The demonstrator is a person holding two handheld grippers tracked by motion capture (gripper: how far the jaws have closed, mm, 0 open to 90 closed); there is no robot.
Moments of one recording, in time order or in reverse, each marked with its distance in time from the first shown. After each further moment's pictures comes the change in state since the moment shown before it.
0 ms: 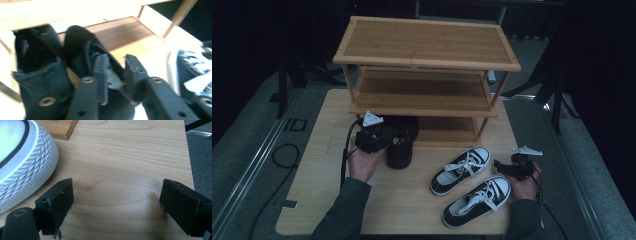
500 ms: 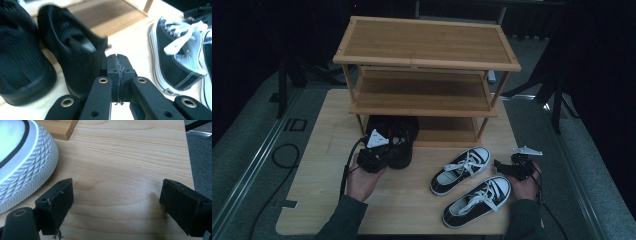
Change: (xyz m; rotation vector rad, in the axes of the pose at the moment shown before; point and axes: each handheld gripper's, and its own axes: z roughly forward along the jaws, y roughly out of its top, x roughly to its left) left arm -0.027 -0.037 -0.007 0.092 -0.069 0.091; right arm 0.000 0.000 0.000 0.002 0.000 -0.004
